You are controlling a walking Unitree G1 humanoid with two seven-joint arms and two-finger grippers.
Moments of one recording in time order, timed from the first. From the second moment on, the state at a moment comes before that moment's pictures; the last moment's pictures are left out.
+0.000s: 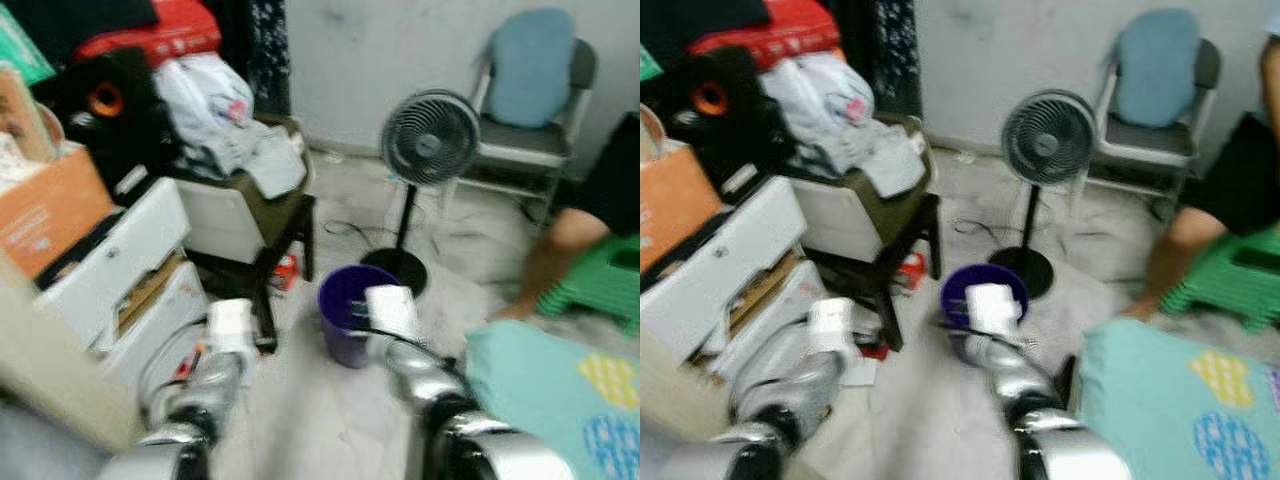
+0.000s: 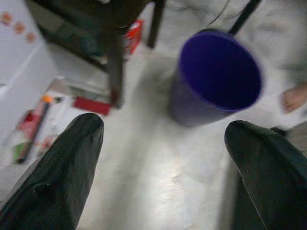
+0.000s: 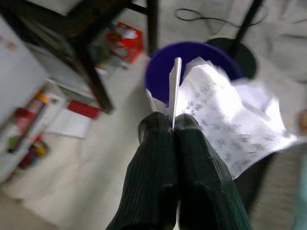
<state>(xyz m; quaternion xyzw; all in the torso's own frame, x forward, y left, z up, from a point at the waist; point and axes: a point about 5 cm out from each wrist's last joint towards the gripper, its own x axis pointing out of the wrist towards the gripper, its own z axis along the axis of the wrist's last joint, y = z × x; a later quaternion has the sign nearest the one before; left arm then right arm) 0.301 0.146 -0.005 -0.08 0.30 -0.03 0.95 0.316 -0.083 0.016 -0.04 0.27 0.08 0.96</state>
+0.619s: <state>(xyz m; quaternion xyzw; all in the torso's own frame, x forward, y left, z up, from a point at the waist) 0.304 0.127 -0.001 -0.10 0.30 -0.05 0.95 0.317 -0.107 0.012 -0.05 0.29 0.05 0.96</state>
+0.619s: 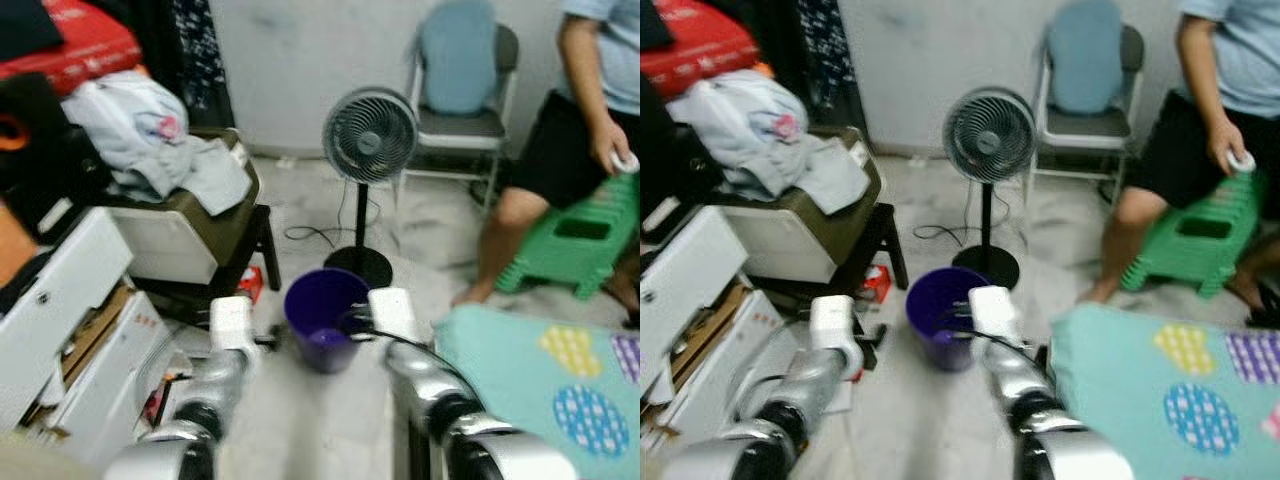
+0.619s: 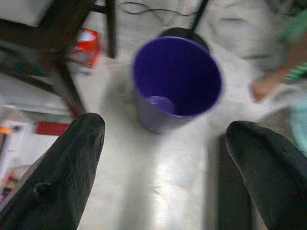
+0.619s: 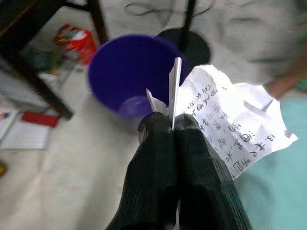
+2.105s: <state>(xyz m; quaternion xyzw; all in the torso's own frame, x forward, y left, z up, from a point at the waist) 0.329 0.146 0.034 -0.03 0.18 -0.04 0.98 0.327 -0.109 0.026 -0.06 0.24 0.06 0.97</state>
